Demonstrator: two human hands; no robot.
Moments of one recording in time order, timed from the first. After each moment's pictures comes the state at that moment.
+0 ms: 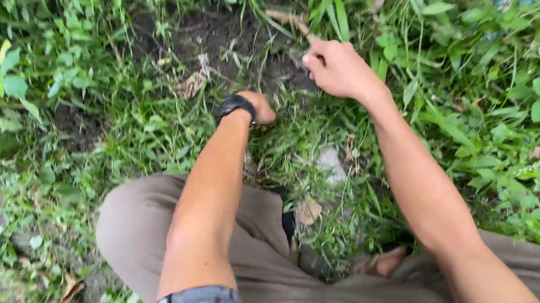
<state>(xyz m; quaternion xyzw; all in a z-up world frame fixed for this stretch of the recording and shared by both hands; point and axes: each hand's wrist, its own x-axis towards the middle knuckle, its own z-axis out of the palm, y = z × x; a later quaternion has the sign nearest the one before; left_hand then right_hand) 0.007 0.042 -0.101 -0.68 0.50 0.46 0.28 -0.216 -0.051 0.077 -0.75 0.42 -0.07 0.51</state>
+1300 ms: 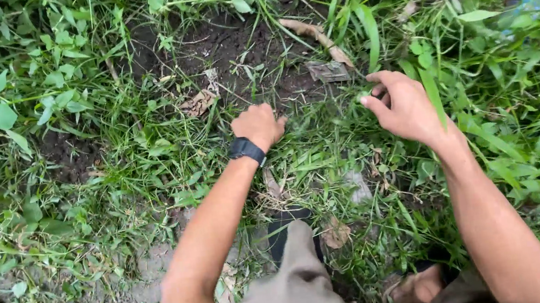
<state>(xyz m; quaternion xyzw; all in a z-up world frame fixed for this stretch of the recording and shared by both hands) 0.011 0.056 -0.010 -0.75 0.51 0.37 0.18 -0.253 -0.030 0.056 -0.75 0.52 -0.03 0.41</state>
